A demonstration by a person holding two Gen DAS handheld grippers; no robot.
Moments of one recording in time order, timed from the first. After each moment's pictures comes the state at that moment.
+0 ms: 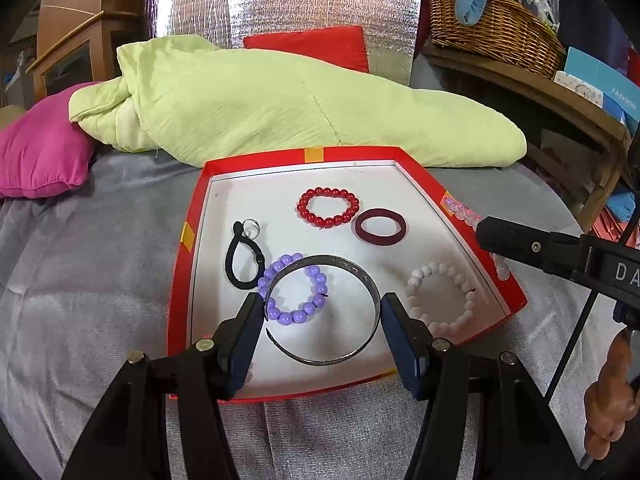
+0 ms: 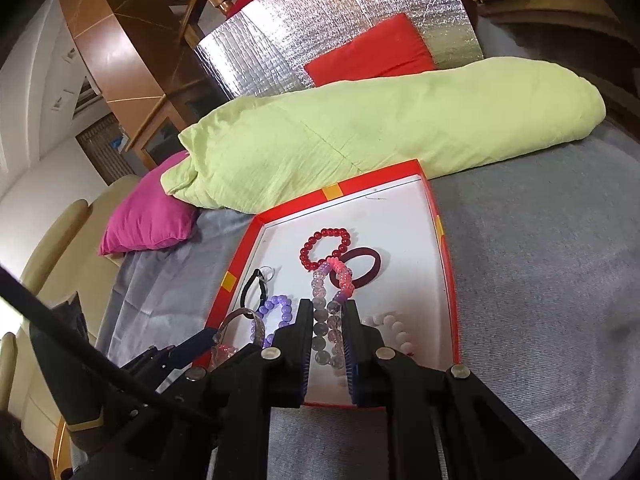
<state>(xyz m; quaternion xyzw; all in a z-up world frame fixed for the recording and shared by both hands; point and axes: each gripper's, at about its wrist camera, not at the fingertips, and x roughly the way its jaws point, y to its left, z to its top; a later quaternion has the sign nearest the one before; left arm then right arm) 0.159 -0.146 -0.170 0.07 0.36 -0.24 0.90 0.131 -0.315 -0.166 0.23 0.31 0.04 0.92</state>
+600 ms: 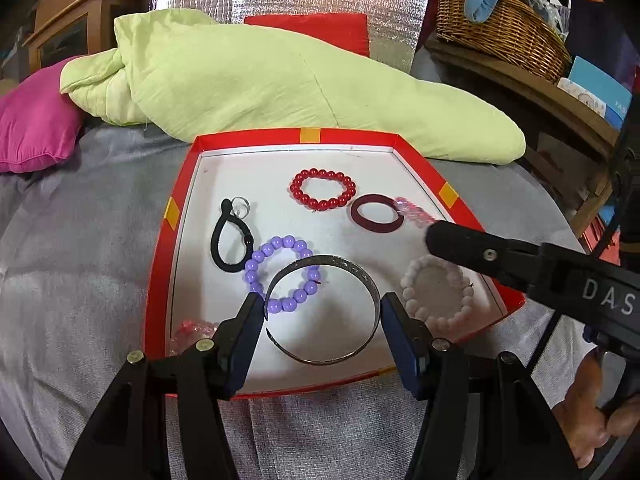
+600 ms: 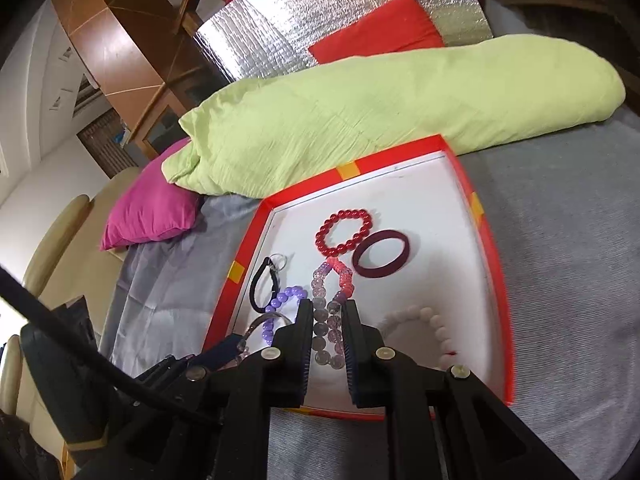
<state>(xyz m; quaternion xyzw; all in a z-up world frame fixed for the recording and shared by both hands) 0.169 -0.145 -0.182 0.05 0.39 -0.25 0.88 0.155 -0.293 -0.181 0.25 0.34 0.06 0.91</state>
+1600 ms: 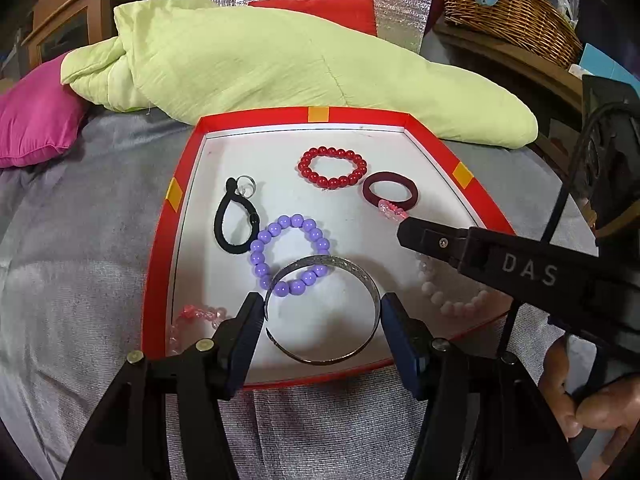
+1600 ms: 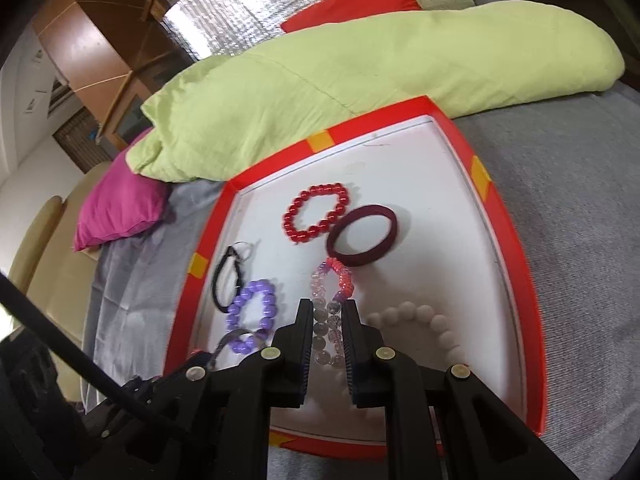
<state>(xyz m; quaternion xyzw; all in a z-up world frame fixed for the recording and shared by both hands) 0.173 -0.144 -0.193 0.06 0.42 -0.24 0.88 0.184 -0.296 -0.211 0.26 0.38 0.02 0.89</state>
